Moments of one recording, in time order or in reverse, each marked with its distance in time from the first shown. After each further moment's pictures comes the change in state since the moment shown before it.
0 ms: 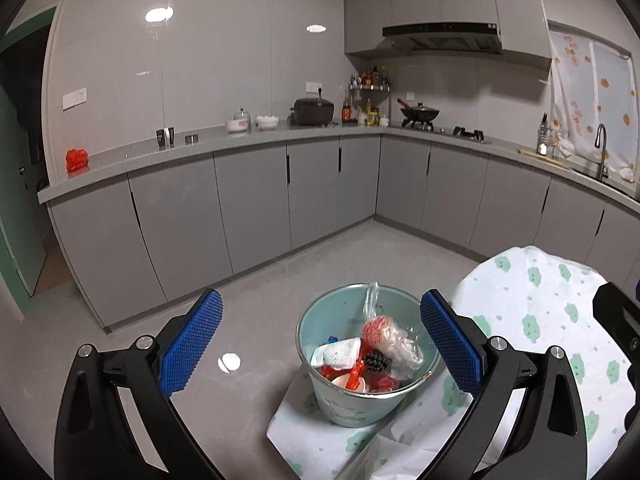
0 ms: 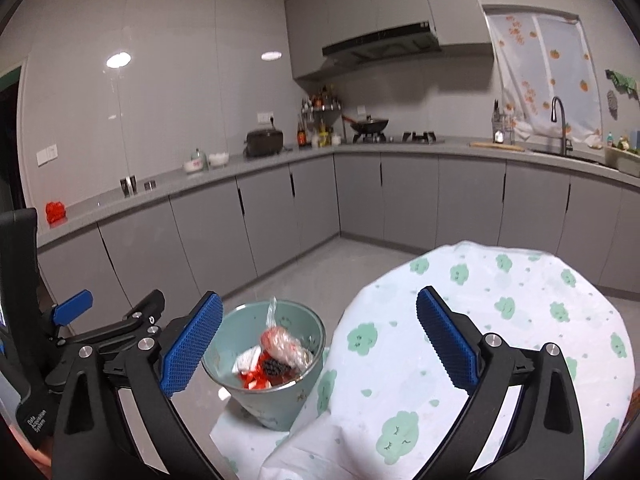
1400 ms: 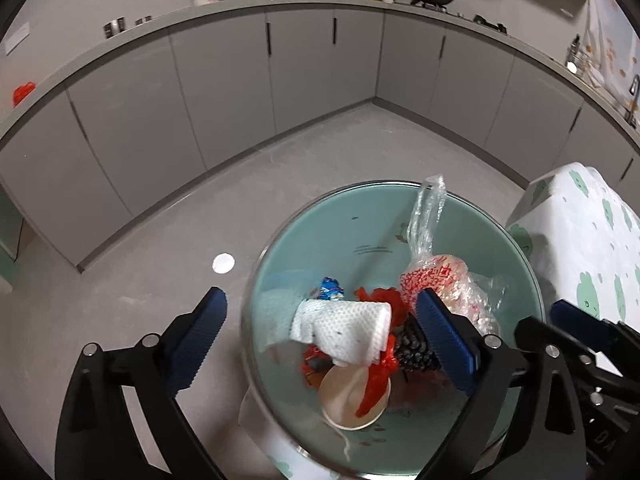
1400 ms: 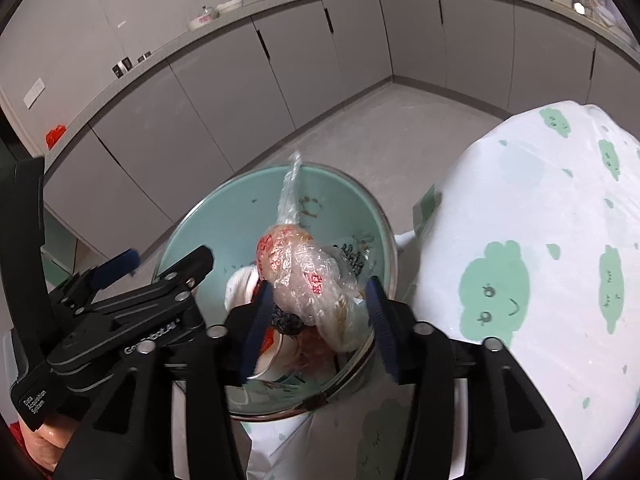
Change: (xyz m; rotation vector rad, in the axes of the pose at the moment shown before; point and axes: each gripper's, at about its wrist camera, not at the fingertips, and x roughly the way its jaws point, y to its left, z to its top) left arm 0.233 -0.015 -0.058 0.001 0.459 -0.019; right arm 0.246 0.013 -0.075 0.039 0.597 0.191
